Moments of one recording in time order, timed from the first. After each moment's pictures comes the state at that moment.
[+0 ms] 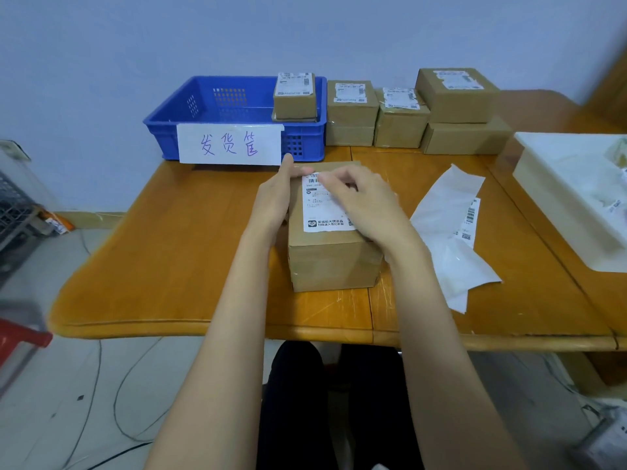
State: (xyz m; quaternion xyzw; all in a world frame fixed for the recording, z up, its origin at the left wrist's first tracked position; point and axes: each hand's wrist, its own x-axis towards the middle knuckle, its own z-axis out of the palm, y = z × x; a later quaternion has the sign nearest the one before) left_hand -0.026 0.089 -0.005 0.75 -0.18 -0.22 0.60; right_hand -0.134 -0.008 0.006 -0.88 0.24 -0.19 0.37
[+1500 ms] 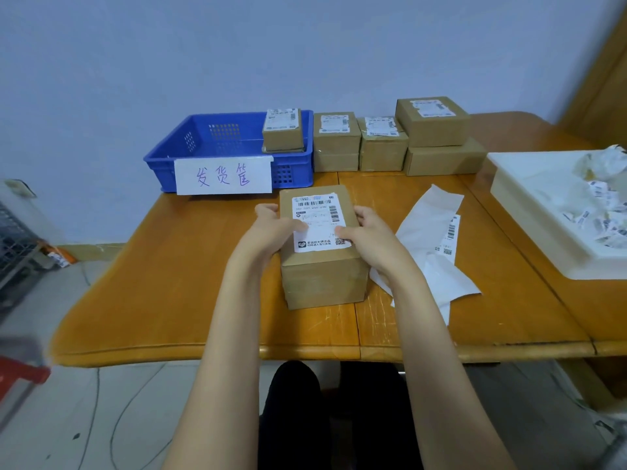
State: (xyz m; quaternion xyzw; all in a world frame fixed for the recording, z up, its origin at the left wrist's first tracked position) left_hand -0.038 0.096 0.006 0.78 -0.15 -0.30 0.53; right_hand -0.163 -0.020 0.000 -0.75 0.30 -0.15 0.57
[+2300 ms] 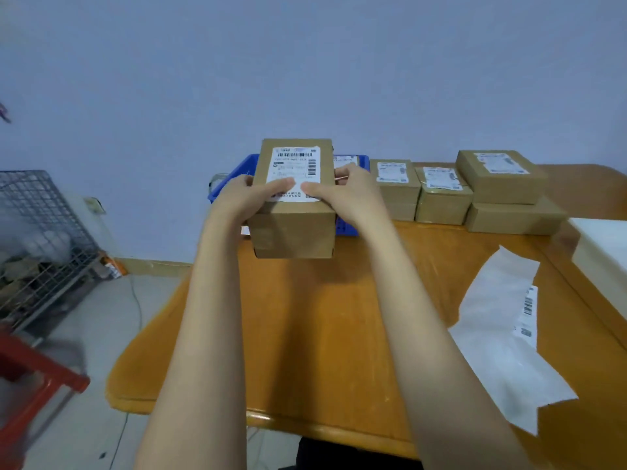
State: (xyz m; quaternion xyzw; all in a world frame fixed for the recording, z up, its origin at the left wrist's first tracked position) left_hand 0.067 0.148 0.104 0.82 -0.16 -0.13 0.54; right_hand -0.030 0.009 0.101 -0.79 0.19 -0.24 0.53
